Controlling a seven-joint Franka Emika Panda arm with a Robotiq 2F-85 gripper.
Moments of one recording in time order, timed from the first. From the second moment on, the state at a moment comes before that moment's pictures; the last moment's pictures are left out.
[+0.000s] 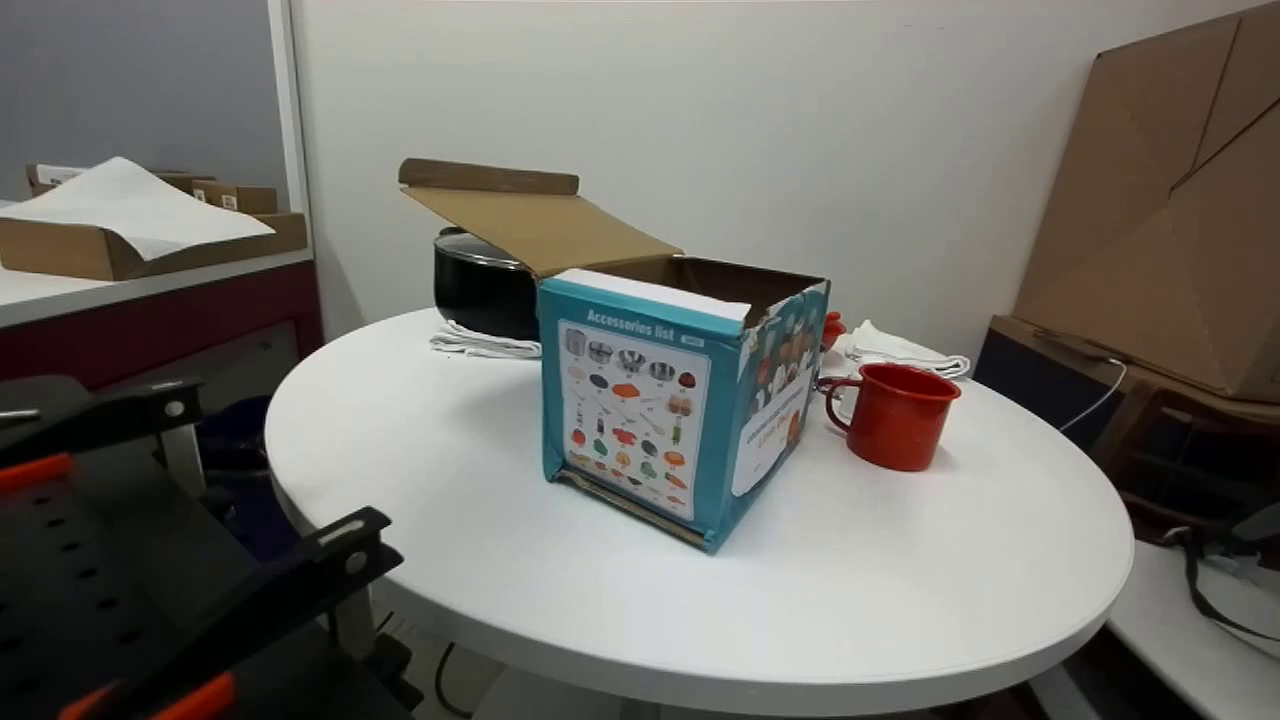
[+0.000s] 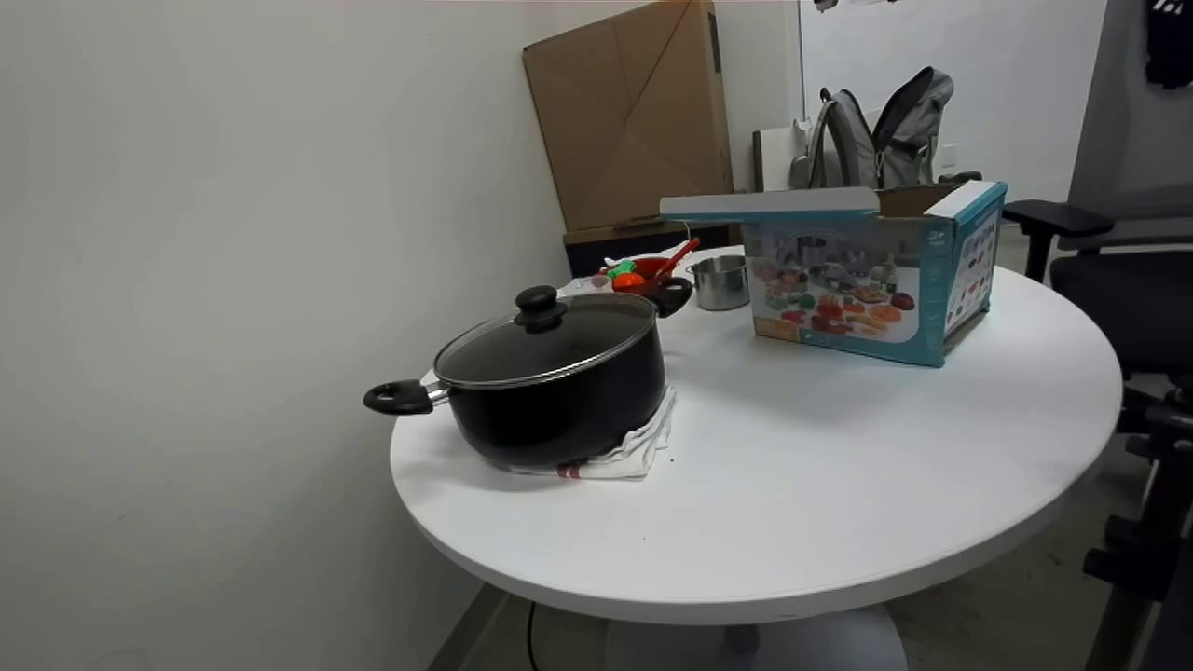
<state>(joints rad) -0.10 -0.17 -0.12 -2.23 0.00 2.10 0.06</state>
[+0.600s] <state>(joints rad) -0.17 0.14 -0.18 -1.99 0.04 2.33 0.22</state>
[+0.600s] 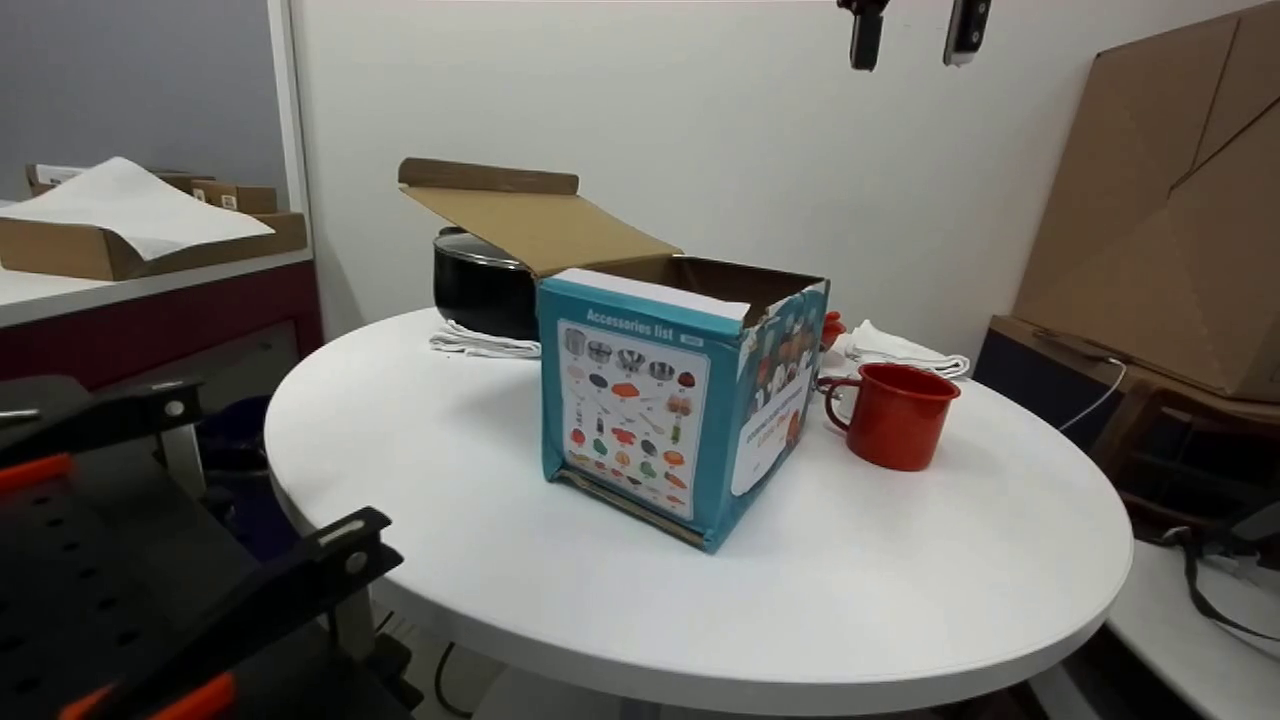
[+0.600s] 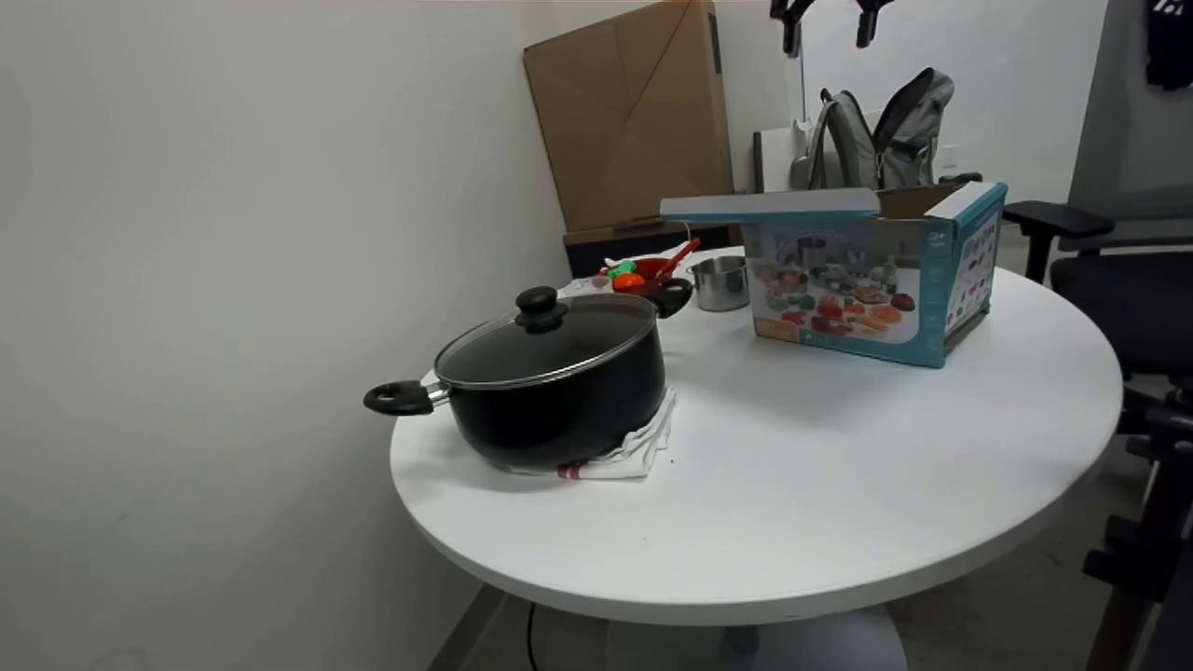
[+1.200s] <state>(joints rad) -0.18 0.46 -0.21 -1.82 0.04 2.36 0.34</state>
